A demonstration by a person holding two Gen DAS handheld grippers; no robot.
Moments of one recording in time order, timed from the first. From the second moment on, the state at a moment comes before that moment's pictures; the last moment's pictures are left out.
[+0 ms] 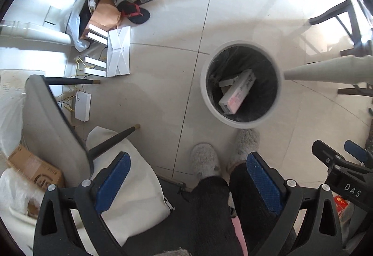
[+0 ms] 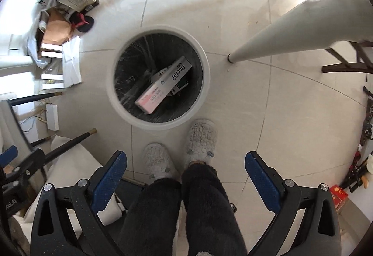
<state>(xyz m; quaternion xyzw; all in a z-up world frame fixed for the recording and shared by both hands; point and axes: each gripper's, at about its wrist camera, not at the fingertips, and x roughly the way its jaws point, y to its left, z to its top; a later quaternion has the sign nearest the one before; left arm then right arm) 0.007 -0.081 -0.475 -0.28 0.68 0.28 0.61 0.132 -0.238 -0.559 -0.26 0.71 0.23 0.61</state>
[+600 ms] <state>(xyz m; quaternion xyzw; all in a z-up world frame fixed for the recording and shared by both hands) -0.008 -0.121 -0.258 -0.25 0.63 0.25 0.70 0.100 -0.279 -0.286 -0.19 0.67 0.27 0.67</state>
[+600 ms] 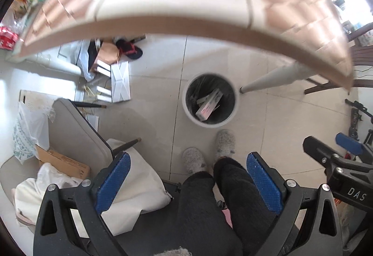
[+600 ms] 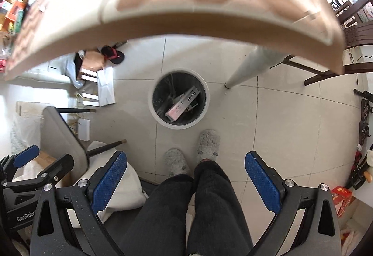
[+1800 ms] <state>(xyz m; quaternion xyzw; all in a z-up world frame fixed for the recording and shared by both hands) 0.243 0.079 -0.275 -0.17 0.74 0.24 0.61 0.374 0.038 -0.248 -0.55 0.51 0.47 0.47</state>
